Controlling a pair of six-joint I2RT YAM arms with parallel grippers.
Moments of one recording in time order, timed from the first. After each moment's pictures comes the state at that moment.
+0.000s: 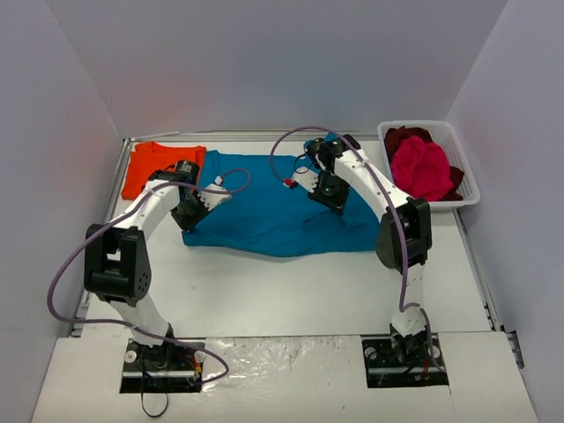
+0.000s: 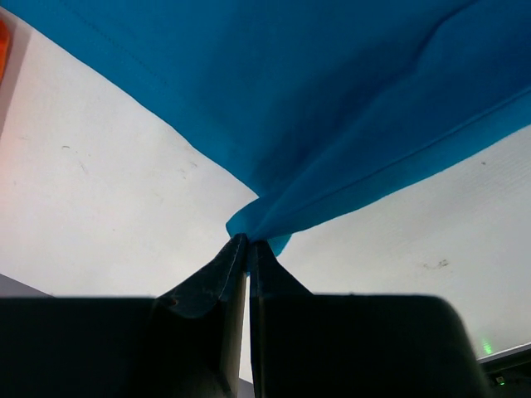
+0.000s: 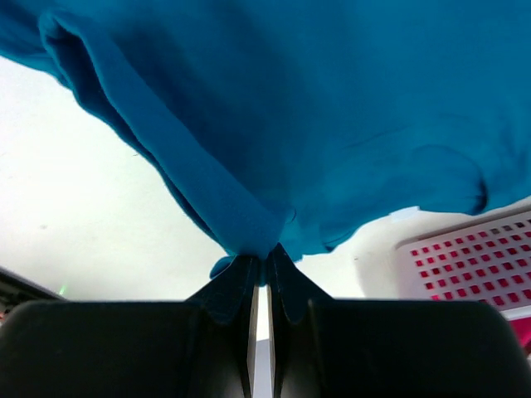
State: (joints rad) left arm -0.16 1.67 1.29 -0.93 0.08 0.75; right arm 0.47 2.07 1.91 -1.35 0.04 -0.70
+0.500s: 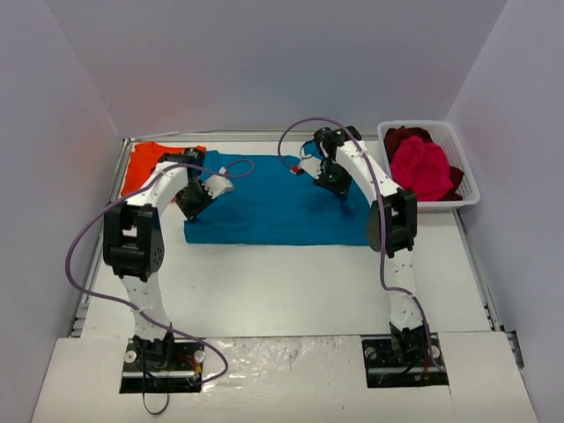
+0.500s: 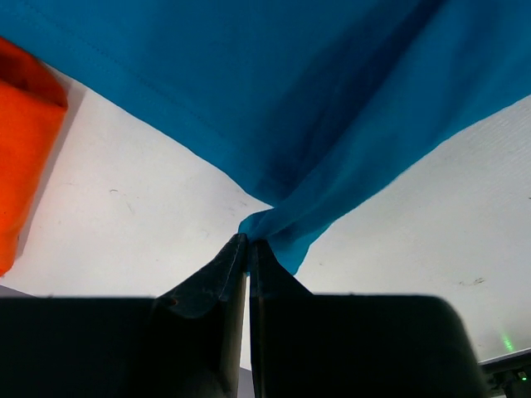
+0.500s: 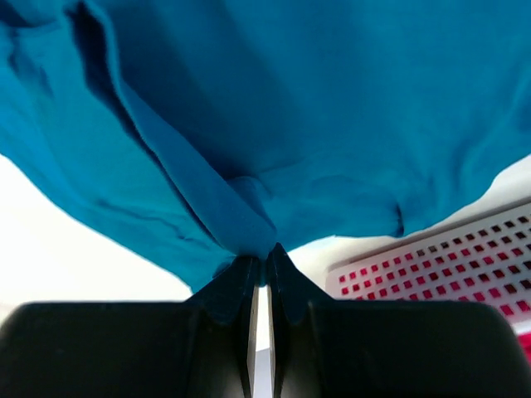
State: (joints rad) left arm -0.15 1.93 1.58 -1.04 0.06 0.77; right arm 0.38 2.32 2.21 -1.35 0.10 -0.78
